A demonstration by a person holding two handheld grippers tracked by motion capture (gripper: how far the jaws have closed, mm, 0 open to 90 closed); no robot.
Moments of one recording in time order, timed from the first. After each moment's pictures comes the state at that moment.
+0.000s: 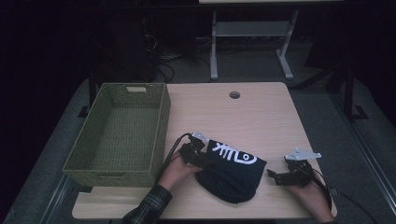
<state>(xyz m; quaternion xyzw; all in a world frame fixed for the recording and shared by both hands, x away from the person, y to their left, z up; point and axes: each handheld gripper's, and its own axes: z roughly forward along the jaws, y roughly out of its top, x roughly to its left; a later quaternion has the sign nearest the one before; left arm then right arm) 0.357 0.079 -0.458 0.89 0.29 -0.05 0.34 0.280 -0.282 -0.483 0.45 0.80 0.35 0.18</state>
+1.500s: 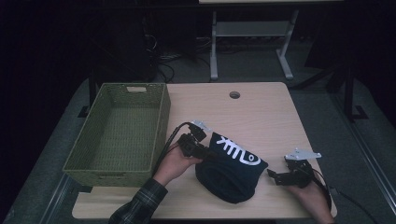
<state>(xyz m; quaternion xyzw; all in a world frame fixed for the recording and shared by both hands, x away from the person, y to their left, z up) 0.348 0.075 -0.385 0.89 0.28 -0.06 0.34 0.279 -0.282 -0.483 0.45 0.80 0.35 0.18</state>
